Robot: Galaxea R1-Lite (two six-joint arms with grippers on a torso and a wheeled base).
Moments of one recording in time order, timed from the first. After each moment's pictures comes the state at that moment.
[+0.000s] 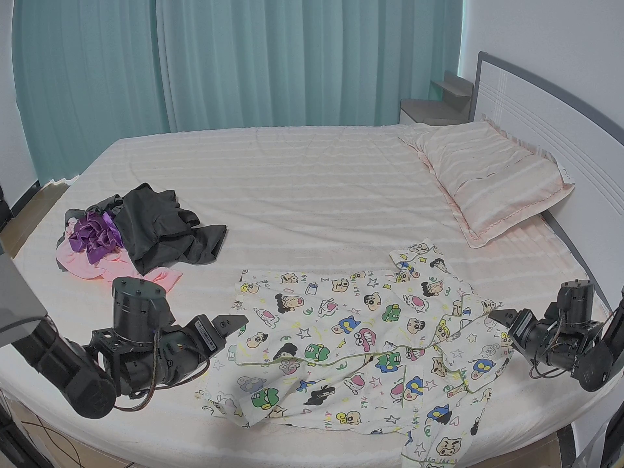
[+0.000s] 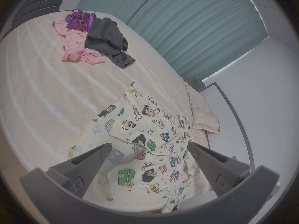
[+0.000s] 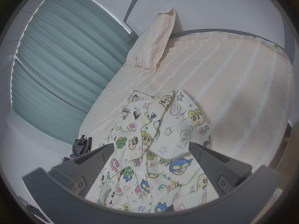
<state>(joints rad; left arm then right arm) -0.44 1.82 -0.38 -0.87 0.00 -0.94 0.06 1.89 -0.19 -1.10 0.05 0.82</state>
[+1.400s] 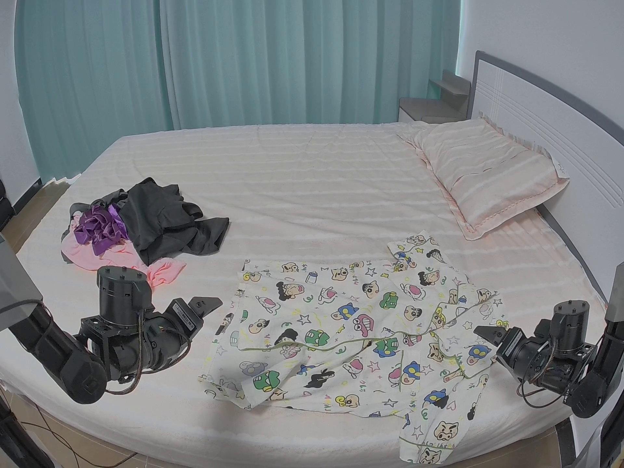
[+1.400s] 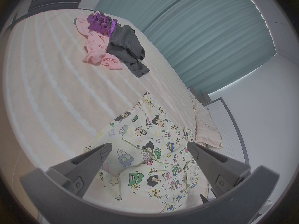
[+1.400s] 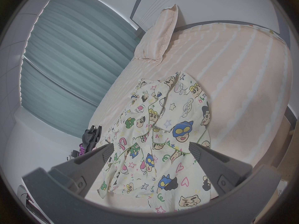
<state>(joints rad) -0.33 1.84 -0.41 -0.88 -0.01 -1.00 0.19 1.97 -0.02 -1.40 0.03 0.89</state>
